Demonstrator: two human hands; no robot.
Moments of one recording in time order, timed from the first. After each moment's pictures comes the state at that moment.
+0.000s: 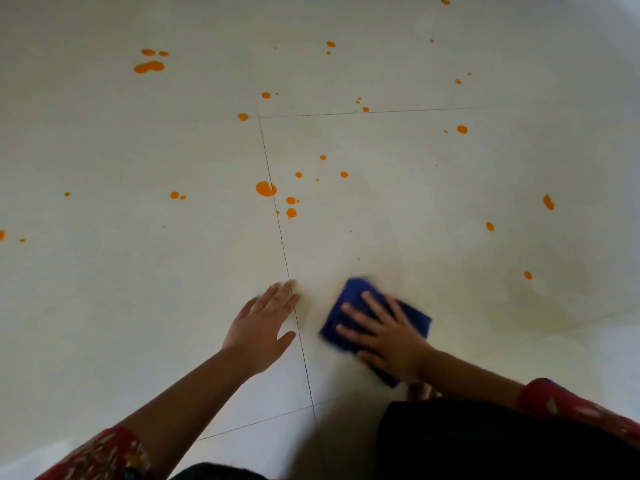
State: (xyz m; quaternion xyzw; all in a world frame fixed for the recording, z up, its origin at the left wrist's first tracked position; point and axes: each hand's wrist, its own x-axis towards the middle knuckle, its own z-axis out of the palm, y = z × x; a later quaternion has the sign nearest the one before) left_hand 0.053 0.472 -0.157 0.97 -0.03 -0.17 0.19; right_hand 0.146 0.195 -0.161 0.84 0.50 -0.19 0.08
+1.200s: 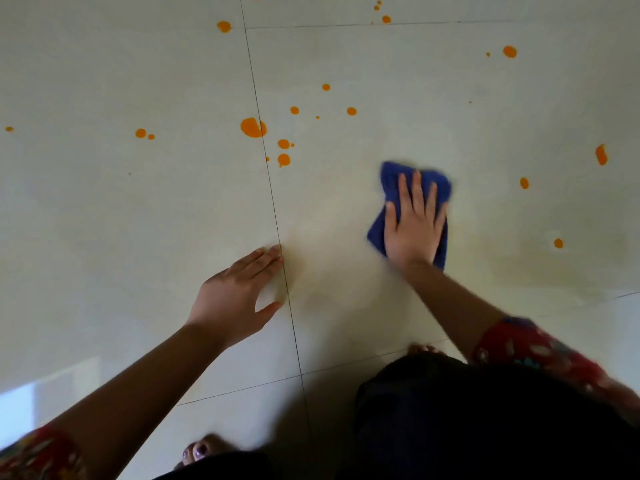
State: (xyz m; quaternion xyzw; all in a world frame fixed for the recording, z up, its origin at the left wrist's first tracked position) left_hand 0.053 0.474 -0.151 0.98 0.01 -0.09 0.19; right_hand 0.254 0.232 -0.200 1.00 0.07 0.00 -0.06
